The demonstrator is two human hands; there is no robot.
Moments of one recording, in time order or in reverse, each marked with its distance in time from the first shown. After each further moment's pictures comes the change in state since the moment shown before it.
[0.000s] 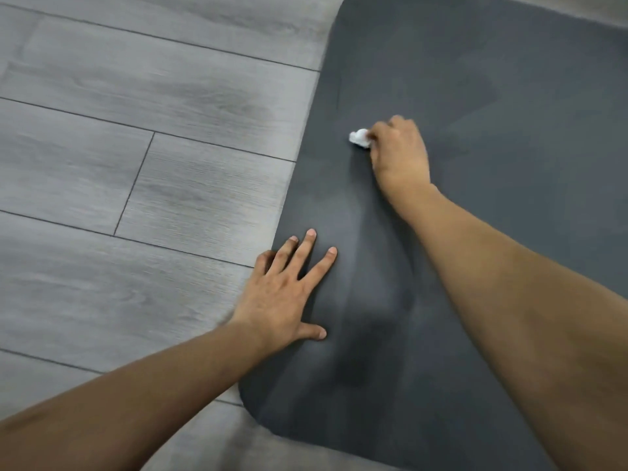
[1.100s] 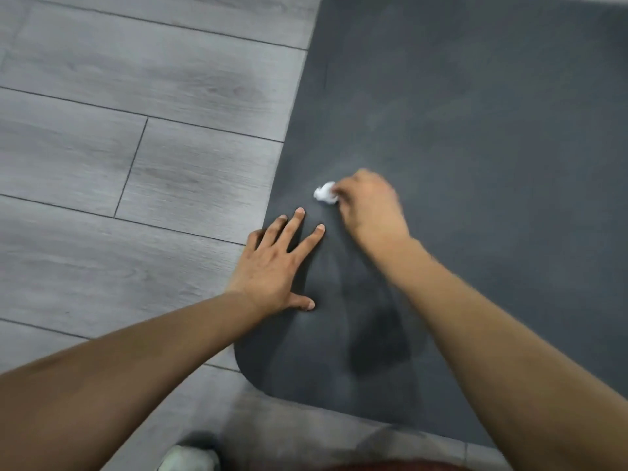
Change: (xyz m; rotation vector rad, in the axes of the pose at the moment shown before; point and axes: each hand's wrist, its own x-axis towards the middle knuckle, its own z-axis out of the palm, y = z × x) left_hand 0.001 0.008 -0.010 -0.021 -0.061 -0.076; right_hand -0.113 -0.040 -0.036 0.142 -0.227 -0.015
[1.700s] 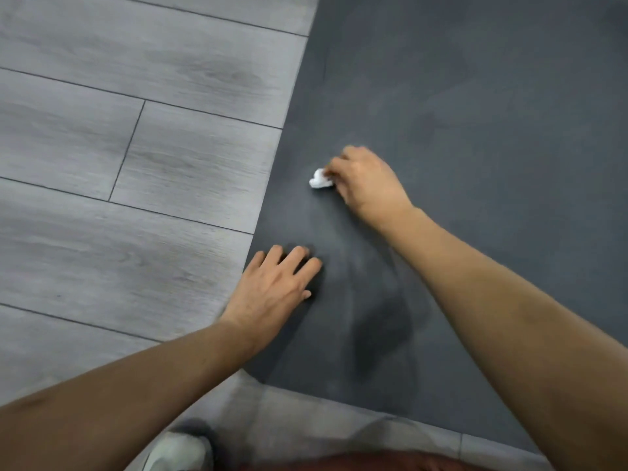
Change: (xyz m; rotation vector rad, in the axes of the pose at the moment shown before) left_hand -0.036 0.020 0.034 0.071 0.350 0.119; right_hand 0.021 0.017 0.004 -0.063 0.008 -0.301
